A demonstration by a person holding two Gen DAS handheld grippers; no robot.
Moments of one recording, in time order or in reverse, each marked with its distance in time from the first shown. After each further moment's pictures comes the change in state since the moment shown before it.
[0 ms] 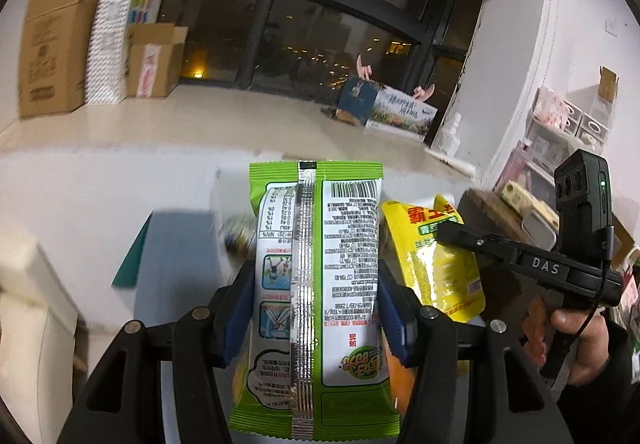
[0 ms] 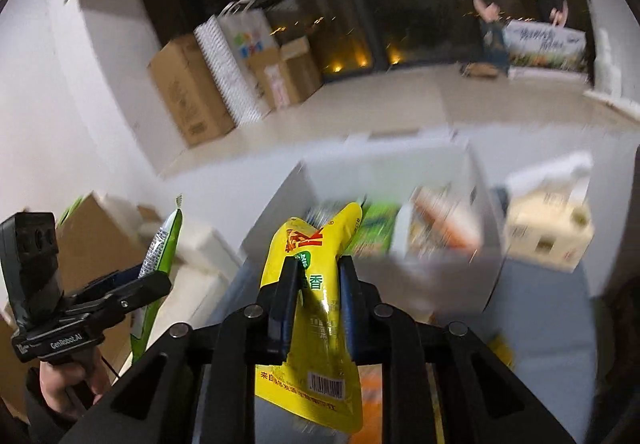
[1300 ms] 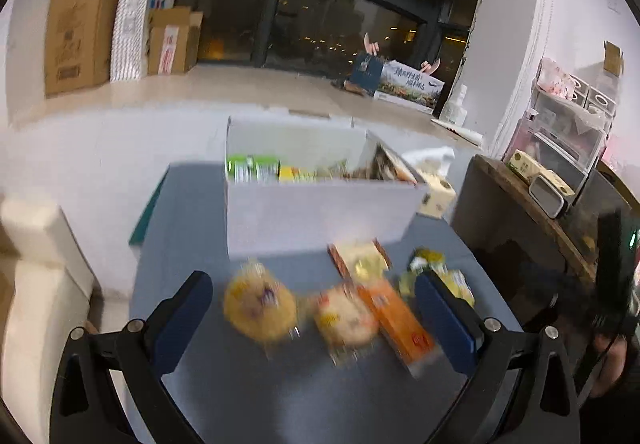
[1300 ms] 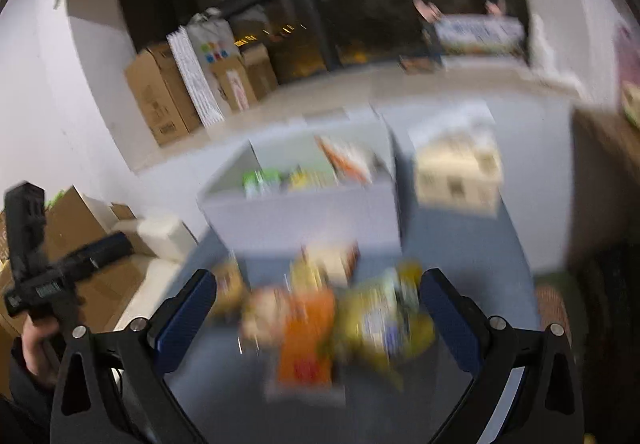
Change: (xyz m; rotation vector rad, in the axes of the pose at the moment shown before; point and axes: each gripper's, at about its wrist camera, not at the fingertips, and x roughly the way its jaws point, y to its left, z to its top) left arm -0.050 -0.027 -0.109 -0.022 0.045 0.083; right arm -0.086 -0.039 -0.102 0.056 0.009 -0.115
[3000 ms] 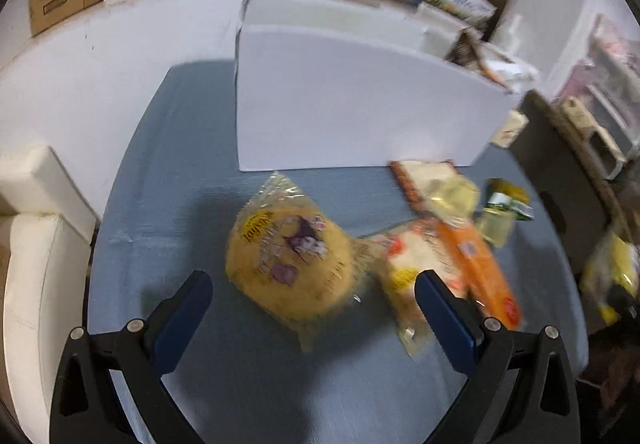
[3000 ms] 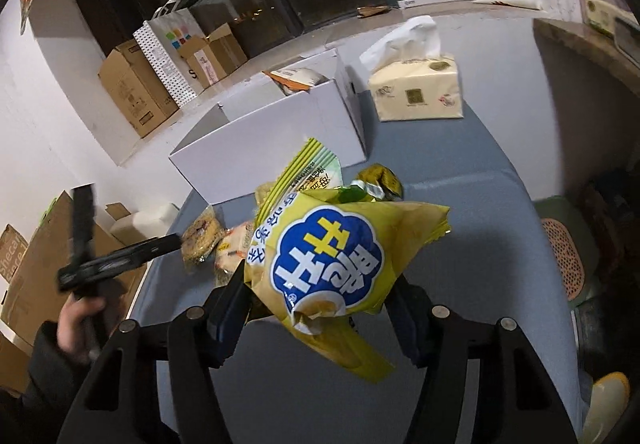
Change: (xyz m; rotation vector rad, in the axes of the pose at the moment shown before) left arm 0.125 0.037 -0.023 -0.022 0.298 0.113; right arm -0.002 -0.040 -0.055 0.142 0.071 0.000
